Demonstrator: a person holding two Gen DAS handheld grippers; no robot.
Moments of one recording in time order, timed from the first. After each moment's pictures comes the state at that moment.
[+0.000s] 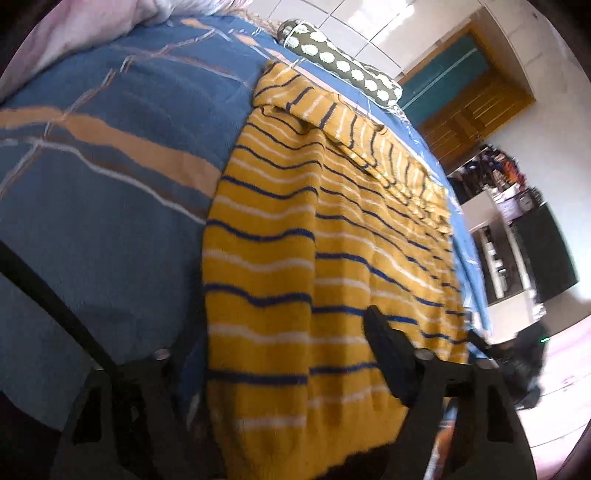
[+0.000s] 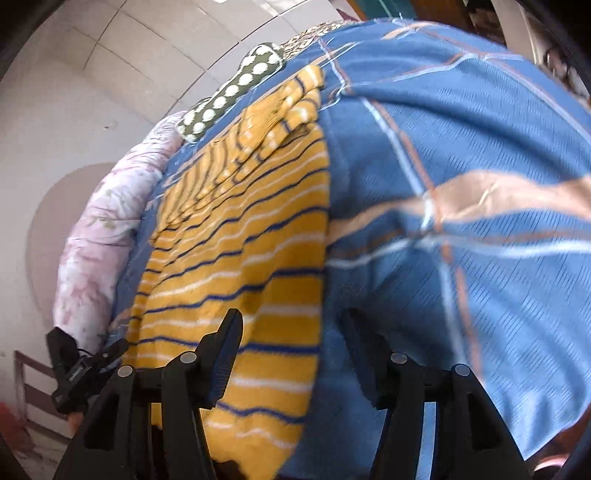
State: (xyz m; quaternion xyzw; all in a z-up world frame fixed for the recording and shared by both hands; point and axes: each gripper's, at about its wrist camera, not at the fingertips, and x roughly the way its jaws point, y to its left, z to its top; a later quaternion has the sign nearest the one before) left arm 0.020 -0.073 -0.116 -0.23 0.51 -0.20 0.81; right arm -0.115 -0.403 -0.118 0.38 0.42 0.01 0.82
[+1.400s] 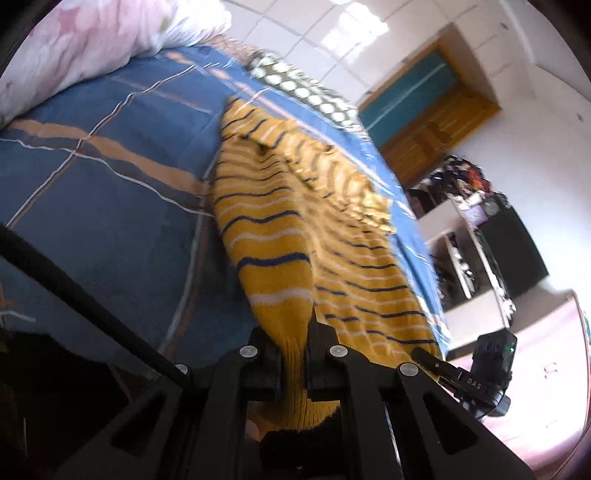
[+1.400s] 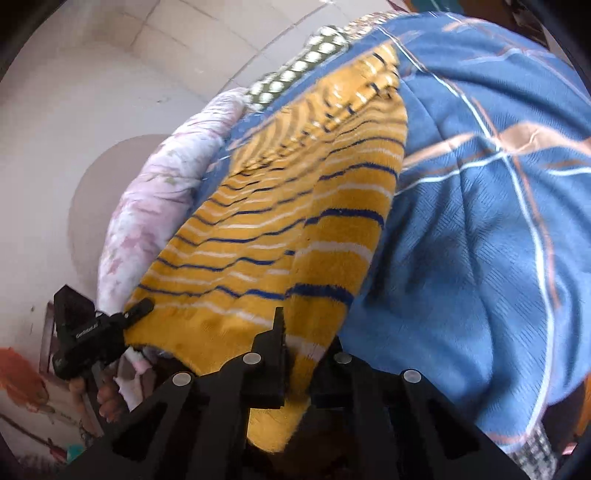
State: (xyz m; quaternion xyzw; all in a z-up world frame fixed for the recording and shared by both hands) left arm -0.070 -0.052 -0.040 -0.24 0.45 -0.24 0.82; right arm -0.169 -0.335 -0.081 0.35 0.41 0.11 0.84
